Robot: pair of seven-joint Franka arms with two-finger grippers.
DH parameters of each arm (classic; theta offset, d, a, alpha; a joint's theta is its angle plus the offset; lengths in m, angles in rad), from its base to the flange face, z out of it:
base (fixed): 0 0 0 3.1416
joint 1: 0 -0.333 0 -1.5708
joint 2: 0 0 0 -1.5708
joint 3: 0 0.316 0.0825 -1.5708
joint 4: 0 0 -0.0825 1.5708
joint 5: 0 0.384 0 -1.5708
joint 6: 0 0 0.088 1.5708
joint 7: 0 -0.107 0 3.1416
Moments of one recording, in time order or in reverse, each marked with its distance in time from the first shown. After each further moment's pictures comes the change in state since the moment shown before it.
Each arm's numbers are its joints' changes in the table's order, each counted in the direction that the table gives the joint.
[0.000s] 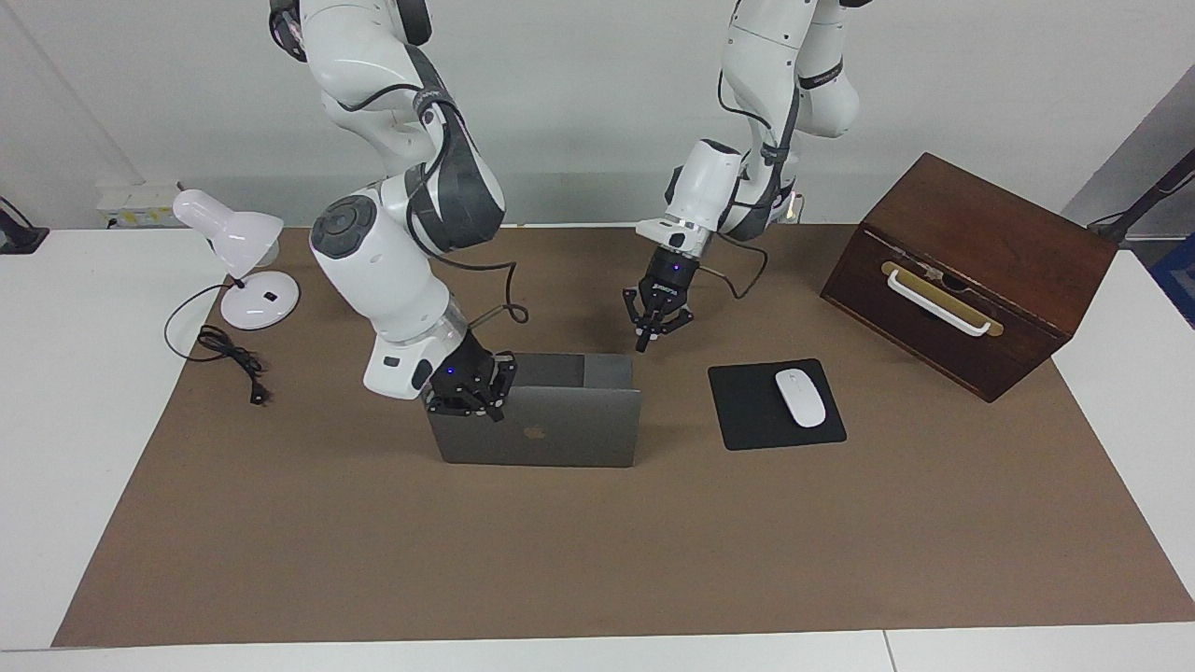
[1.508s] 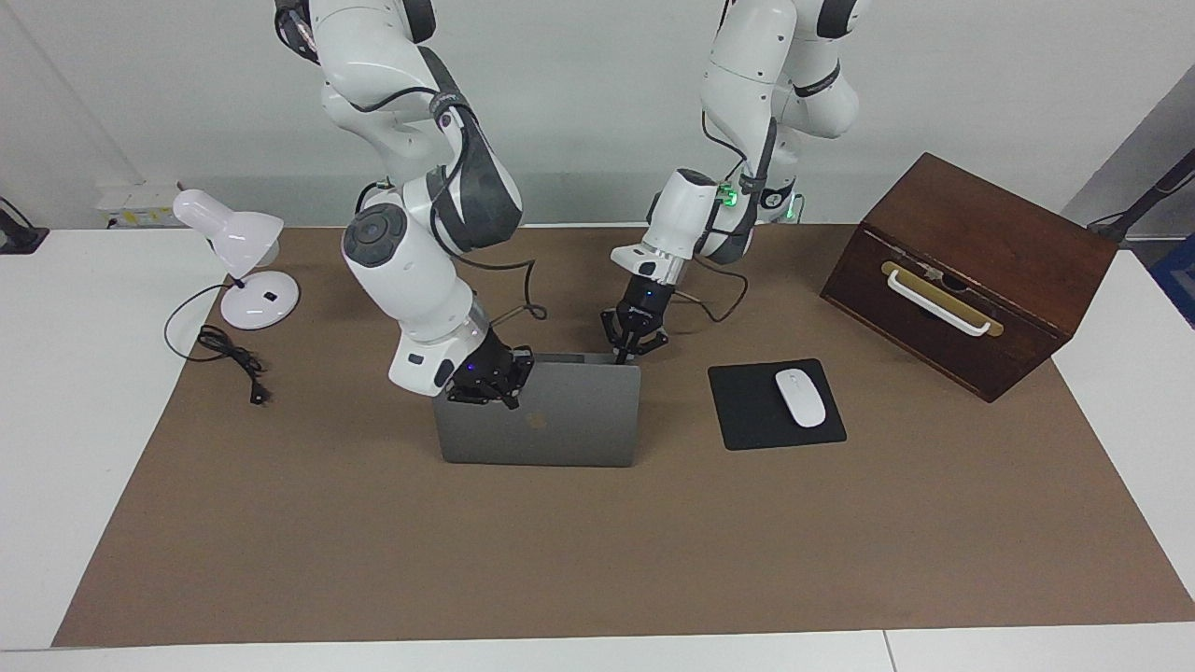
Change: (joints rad) left arm 0.047 -0.135 0.002 -0.067 0.033 -0.005 -0.050; right arm -0.040 0.016 0.001 0.060 0.000 0.017 -0.118
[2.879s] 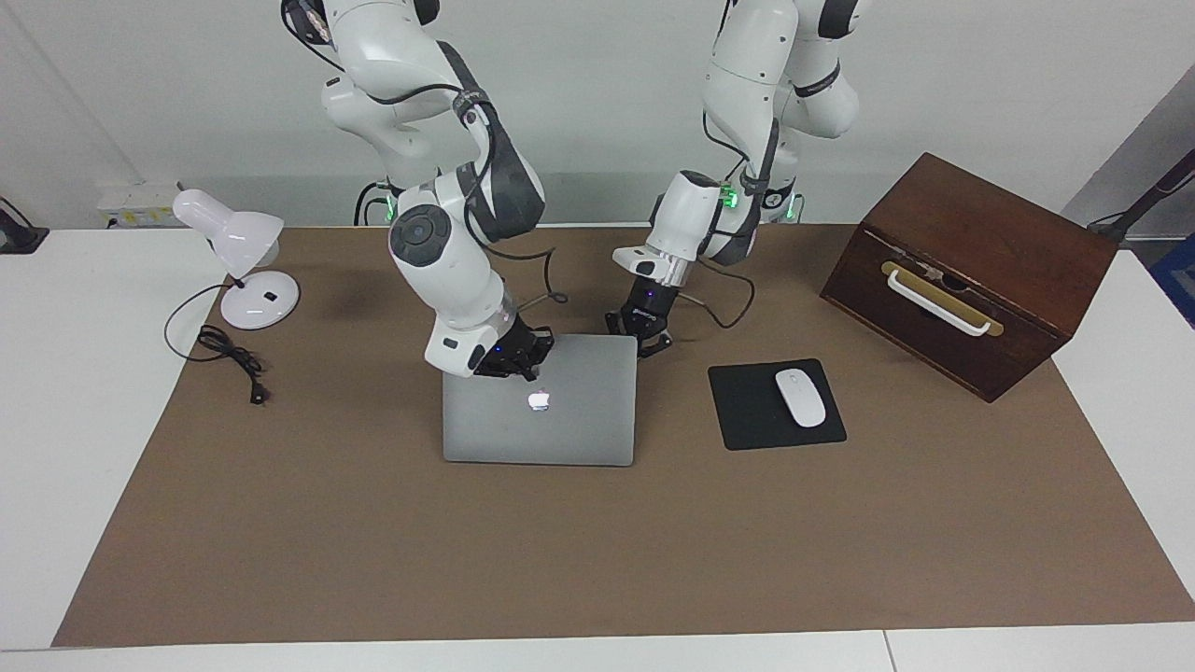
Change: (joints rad) left arm -0.015 -0.002 0.011 0.002 0.000 -0.005 -0.185; right arm -0.050 0.068 0.005 0.168 0.000 0.000 -0.085
